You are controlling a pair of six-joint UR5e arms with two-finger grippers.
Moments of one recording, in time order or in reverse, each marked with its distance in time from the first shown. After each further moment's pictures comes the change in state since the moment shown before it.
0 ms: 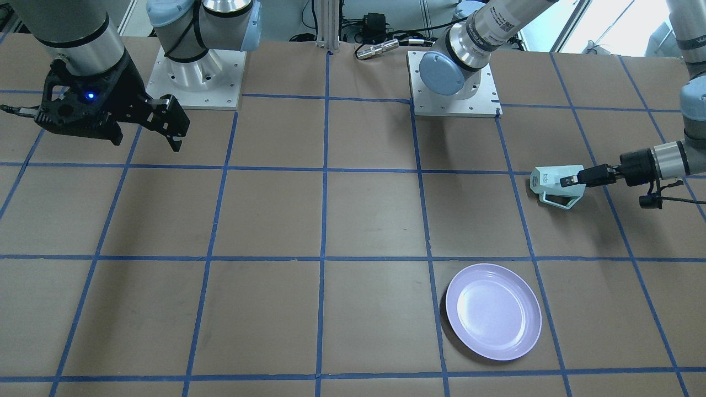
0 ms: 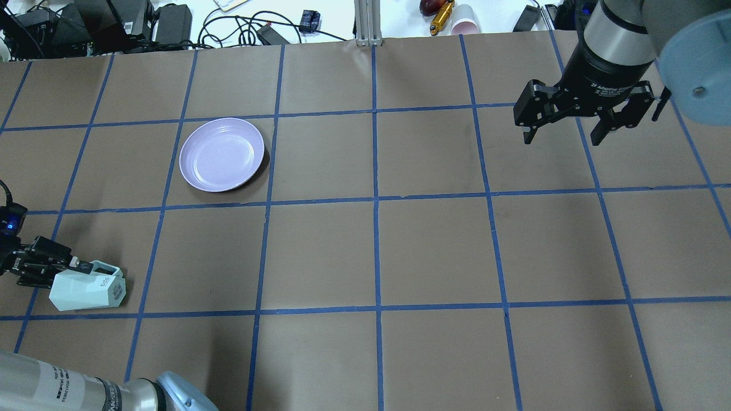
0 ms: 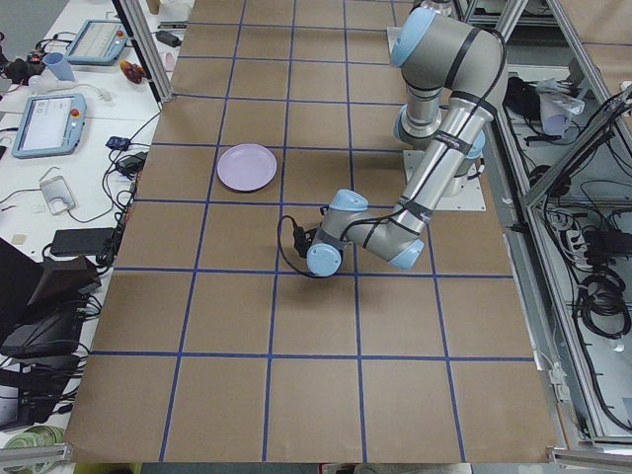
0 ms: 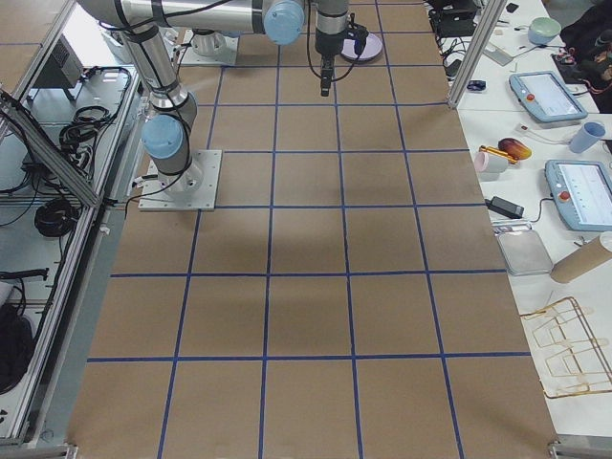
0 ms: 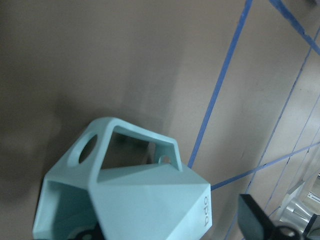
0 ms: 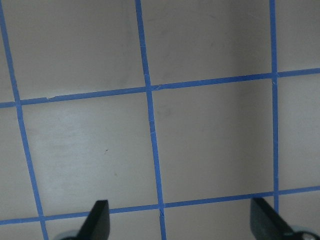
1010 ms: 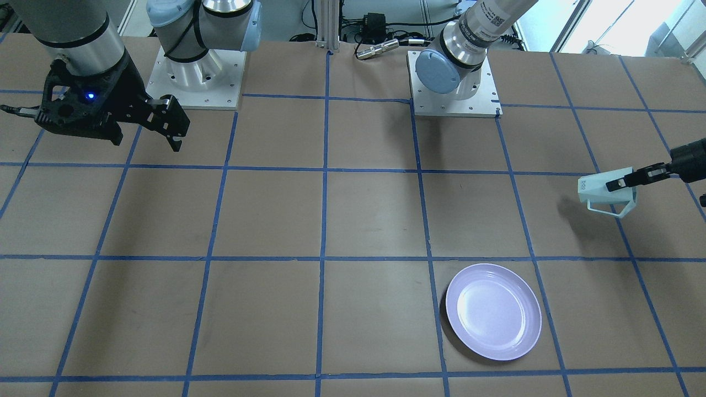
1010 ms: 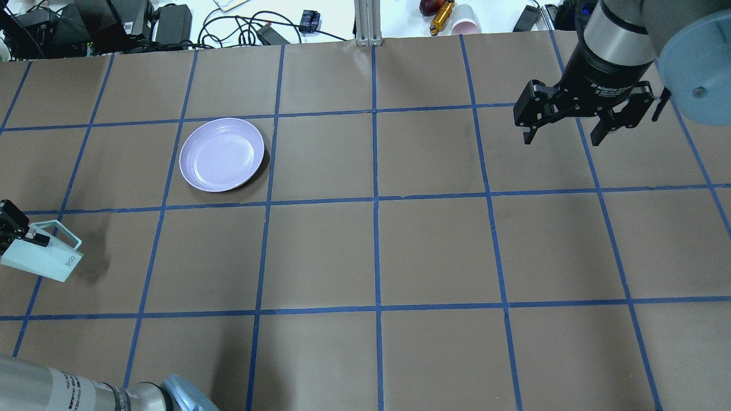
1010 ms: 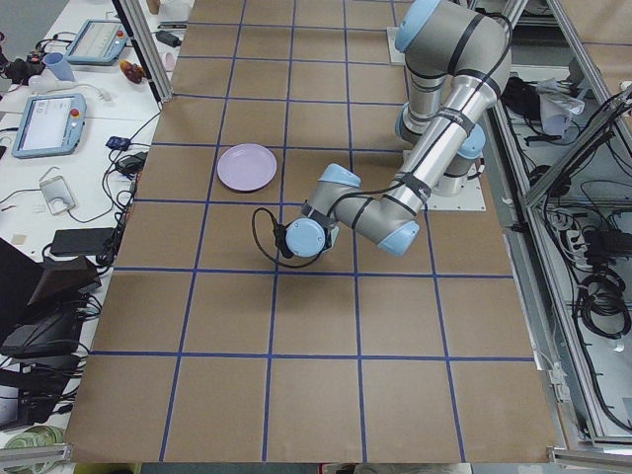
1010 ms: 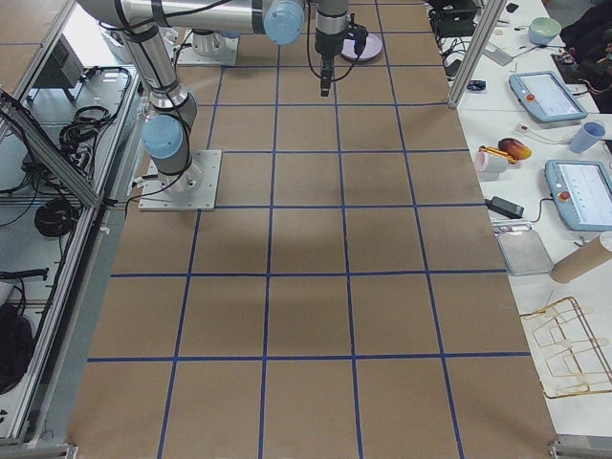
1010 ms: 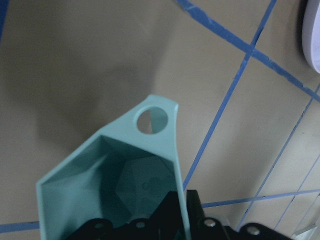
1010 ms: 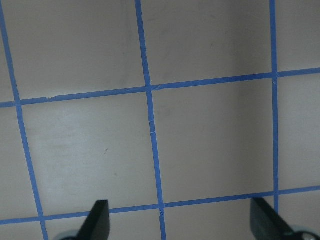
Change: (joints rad) left arm -0.072 0.072 0.197 -0.013 0.071 -0.238; right arm 0.000 0.000 0.000 0.000 0.000 0.000
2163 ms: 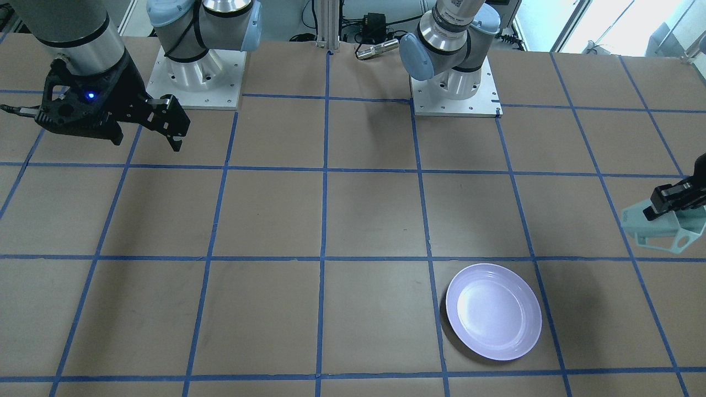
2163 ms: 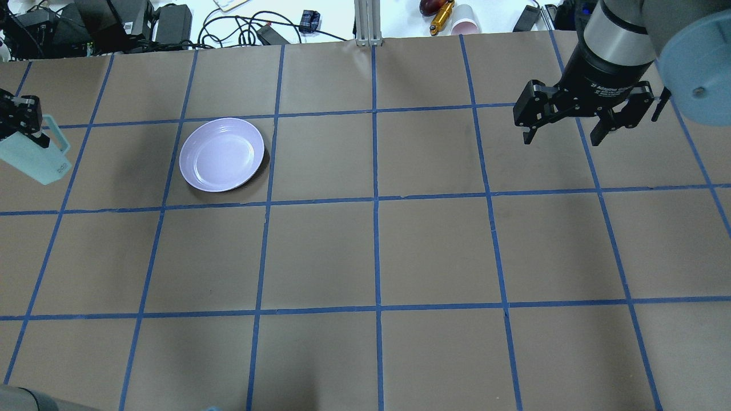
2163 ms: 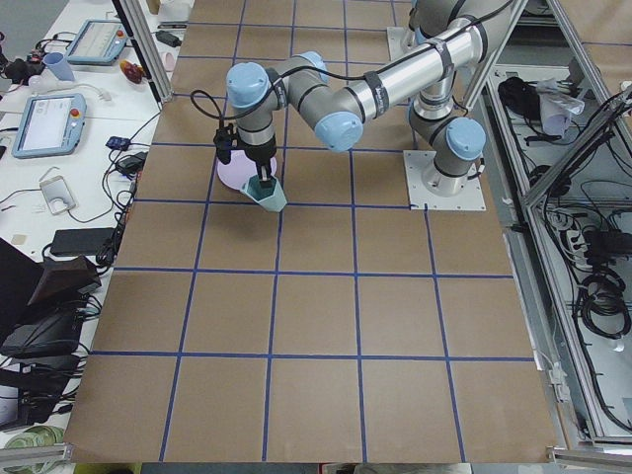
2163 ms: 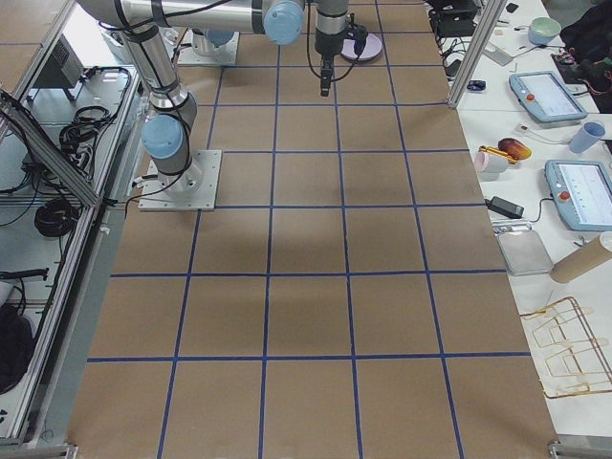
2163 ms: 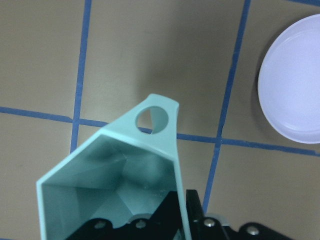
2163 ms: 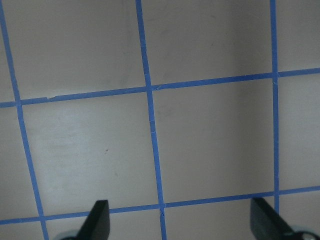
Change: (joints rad) left arm -0.394 0.130 0.128 0.257 0.201 -0.252; right arm 0.000 0.000 0.000 0.000 0.001 0.000
